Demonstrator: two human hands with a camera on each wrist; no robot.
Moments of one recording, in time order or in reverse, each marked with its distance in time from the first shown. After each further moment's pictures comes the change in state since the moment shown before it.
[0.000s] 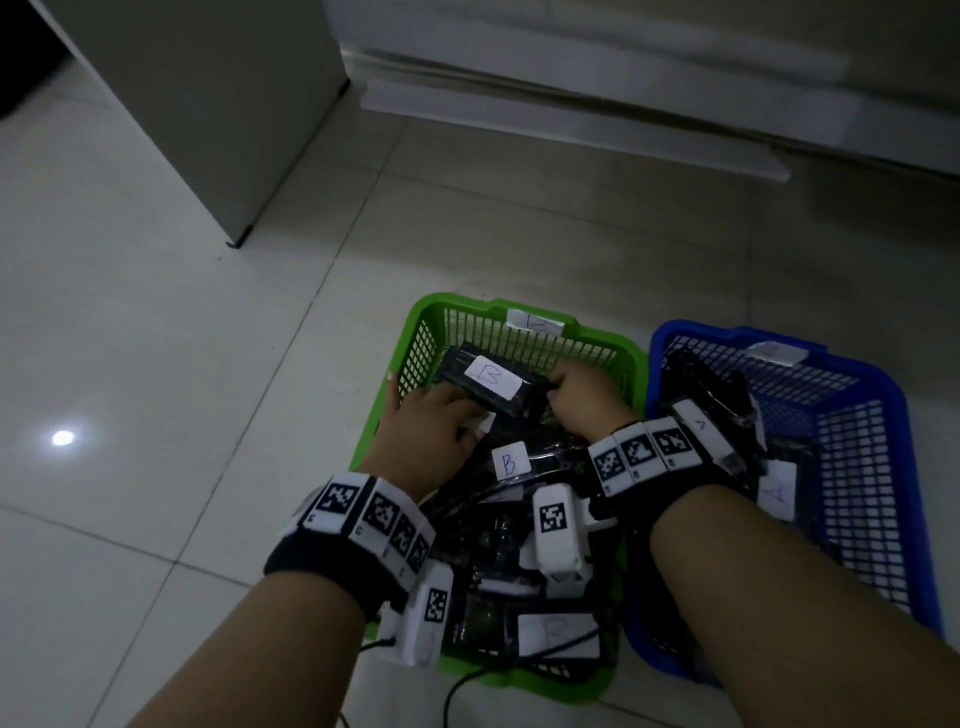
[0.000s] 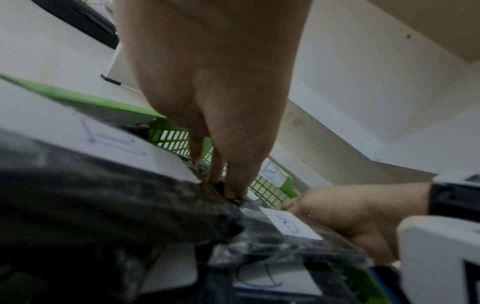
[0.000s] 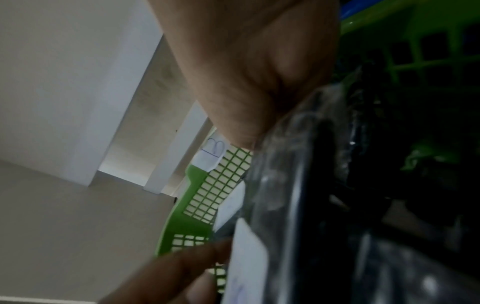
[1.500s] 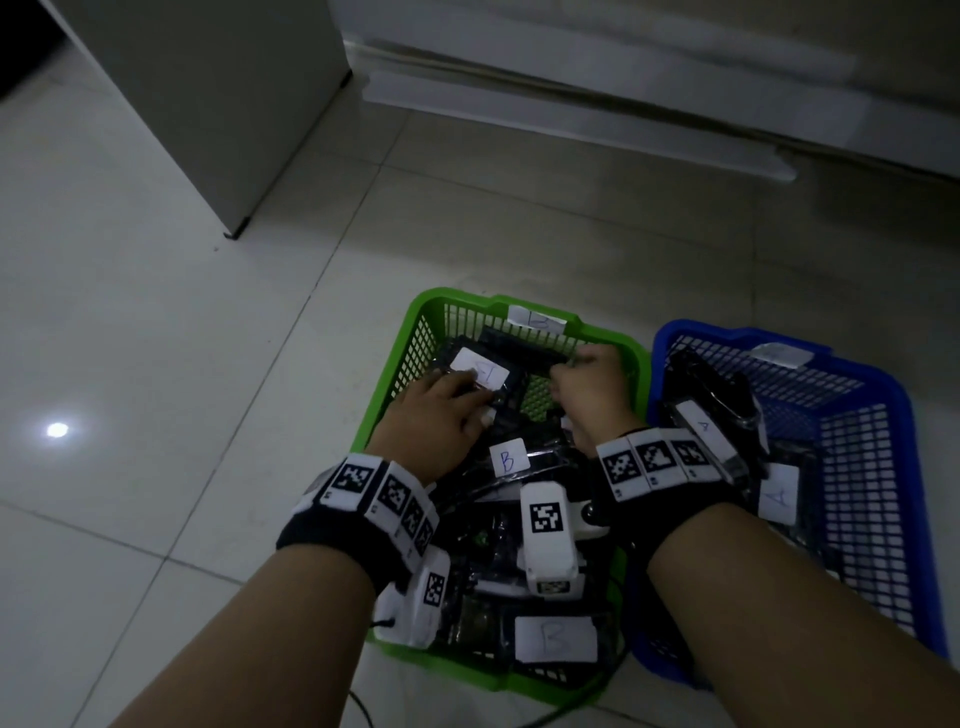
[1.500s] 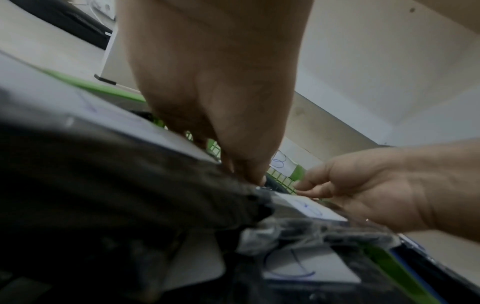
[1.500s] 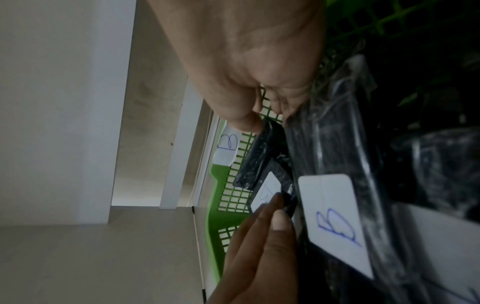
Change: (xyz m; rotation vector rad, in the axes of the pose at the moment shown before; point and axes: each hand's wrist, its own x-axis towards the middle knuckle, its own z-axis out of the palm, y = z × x) left_hand 0.019 -0.014 0.022 -0.054 -0.041 0.035; right_hand -0.010 -0.011 0.010 0.944 0.243 0.208
